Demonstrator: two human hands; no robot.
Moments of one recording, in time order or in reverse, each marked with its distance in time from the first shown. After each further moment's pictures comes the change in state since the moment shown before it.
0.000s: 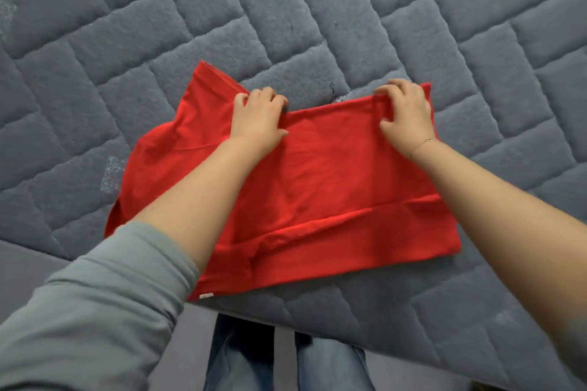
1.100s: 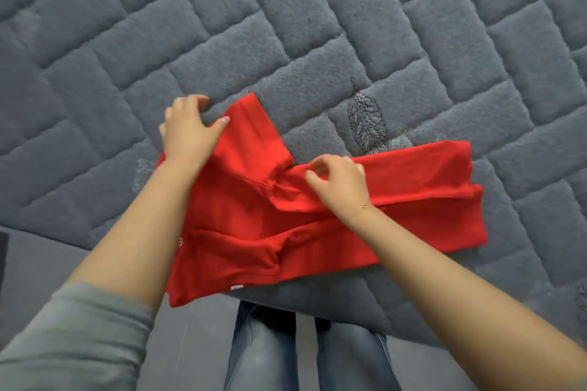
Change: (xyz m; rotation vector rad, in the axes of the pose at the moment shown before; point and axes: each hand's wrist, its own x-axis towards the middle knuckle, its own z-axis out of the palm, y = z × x) left_hand -0.050 -0.109 -0.022 -0.302 0.116 -0.509; right_hand -0.090 -0.132 0.062 0.300 -0.272 0.140
